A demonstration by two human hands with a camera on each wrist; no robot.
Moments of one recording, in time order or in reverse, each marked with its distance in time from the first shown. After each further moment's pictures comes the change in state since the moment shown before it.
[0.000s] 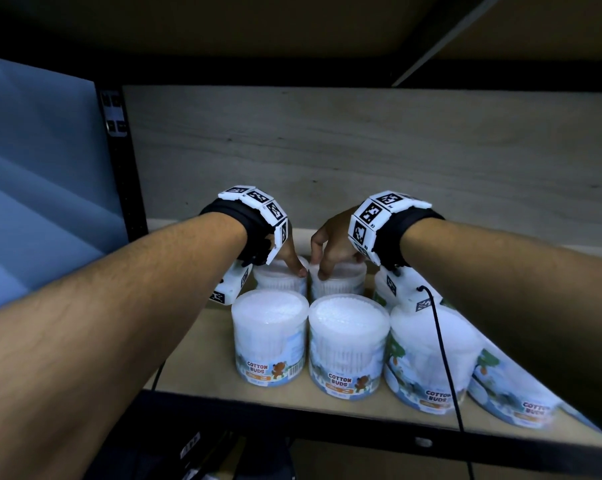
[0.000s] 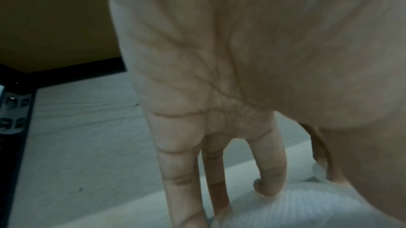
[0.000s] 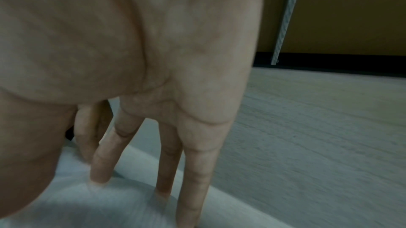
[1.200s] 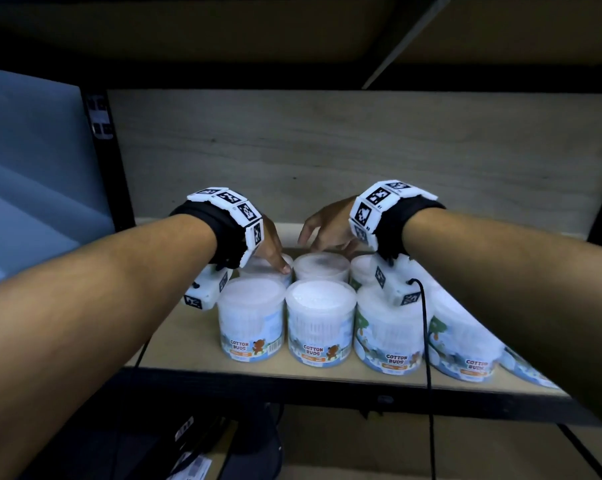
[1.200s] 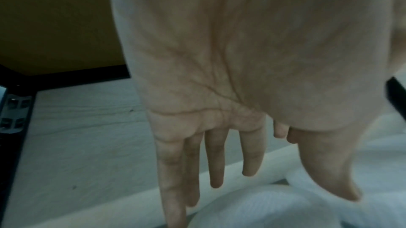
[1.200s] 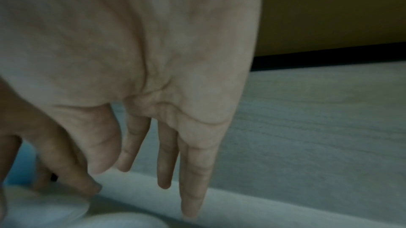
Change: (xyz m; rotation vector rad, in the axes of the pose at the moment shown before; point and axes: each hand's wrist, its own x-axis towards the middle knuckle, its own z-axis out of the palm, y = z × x) left_hand -0.053 0.012 0.003 -0.106 -0.004 0.113; right_hand -0.036 0.019 0.000 0.311 0.012 0.011
